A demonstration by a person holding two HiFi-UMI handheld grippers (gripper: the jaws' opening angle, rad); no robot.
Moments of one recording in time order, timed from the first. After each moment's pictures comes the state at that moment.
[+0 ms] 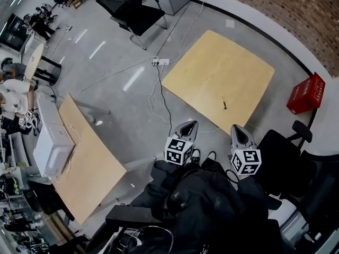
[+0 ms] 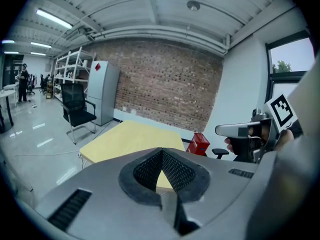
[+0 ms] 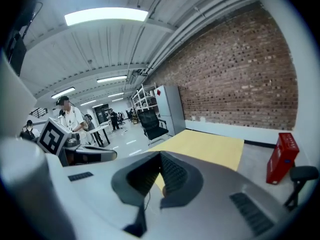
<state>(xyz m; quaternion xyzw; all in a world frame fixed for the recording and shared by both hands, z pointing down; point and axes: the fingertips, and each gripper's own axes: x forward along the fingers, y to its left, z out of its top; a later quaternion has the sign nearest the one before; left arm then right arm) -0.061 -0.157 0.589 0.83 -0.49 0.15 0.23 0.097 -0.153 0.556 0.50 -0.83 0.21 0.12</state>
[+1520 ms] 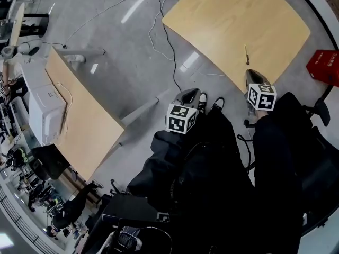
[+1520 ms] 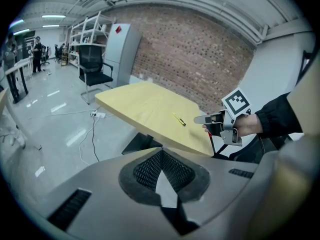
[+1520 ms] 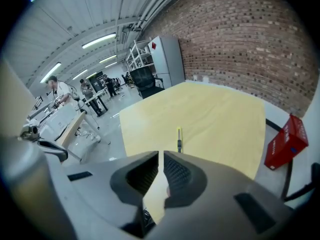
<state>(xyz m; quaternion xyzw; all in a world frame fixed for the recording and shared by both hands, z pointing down) -0.117 -0.127 0.746 0.74 -0.50 0.23 0.39 0.073 -0.250 0.781 0.43 -0.78 0.32 0.31</state>
